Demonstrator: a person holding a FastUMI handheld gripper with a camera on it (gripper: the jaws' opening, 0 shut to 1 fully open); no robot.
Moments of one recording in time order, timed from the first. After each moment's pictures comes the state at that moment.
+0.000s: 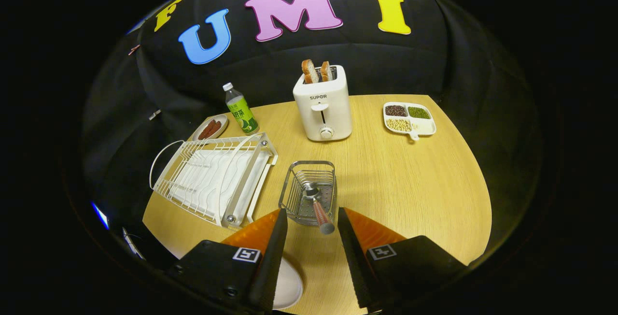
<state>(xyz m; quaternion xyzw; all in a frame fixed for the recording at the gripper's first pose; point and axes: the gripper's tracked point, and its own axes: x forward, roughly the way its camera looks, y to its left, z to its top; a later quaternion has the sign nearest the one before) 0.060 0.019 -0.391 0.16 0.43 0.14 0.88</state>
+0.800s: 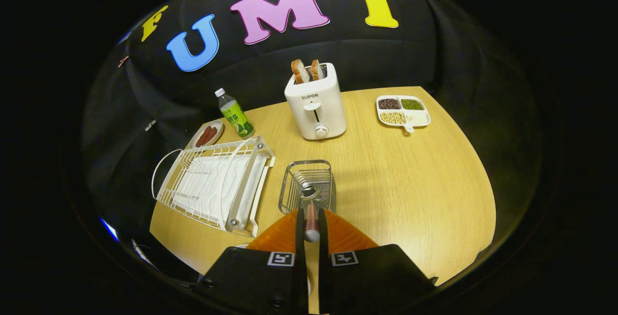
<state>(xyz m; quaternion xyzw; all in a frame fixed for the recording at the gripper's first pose) 0.055 0.013 -0.371 0.19 0.43 0.11 0.87</state>
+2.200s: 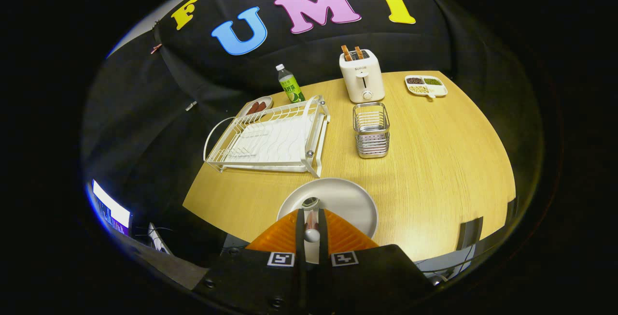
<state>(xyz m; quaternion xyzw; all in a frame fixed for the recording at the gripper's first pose) -0.111 0.098 -0.321 0.22 0.45 0.19 0.85</state>
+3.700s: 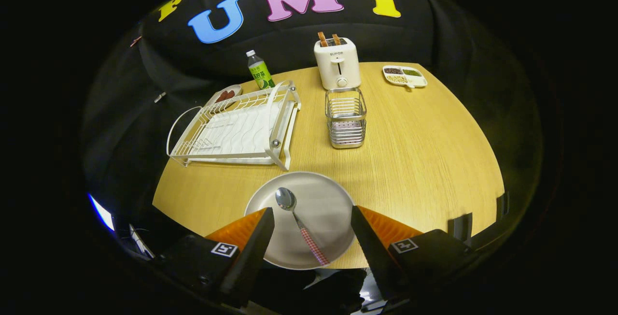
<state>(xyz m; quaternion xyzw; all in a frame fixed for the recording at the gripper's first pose) -0.097 0.081 -0.359 0.16 0.47 0.12 0.86</state>
